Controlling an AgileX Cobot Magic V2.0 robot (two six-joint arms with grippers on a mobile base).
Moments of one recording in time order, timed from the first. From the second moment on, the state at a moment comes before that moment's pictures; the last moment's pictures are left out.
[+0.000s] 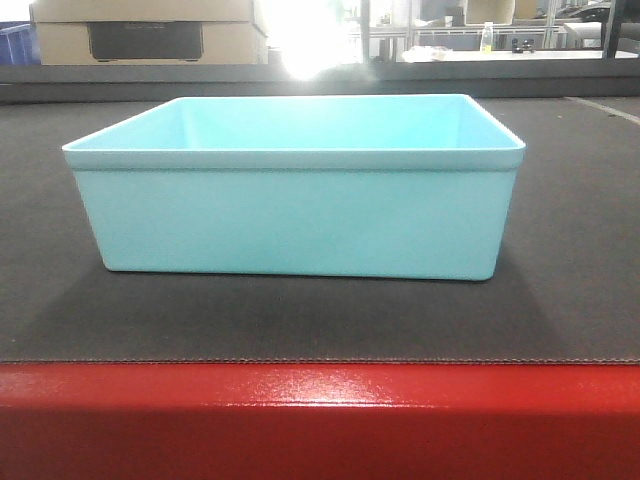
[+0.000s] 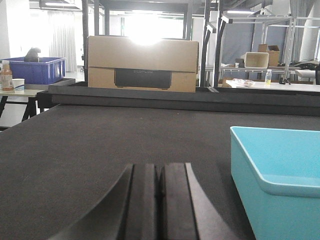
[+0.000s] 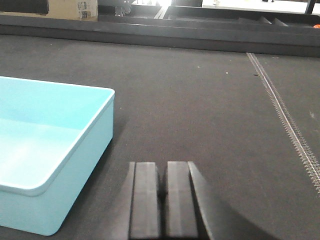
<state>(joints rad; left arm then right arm) 0.03 0.00 0.00 0.05 -0.07 -0.05 -0.01 0.44 -0.43 0.03 0.25 -0.02</state>
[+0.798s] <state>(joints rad) 0.03 0.00 0.00 0.05 -0.07 -0.05 -0.23 0.01 0.00 0.11 0.09 -0.02</state>
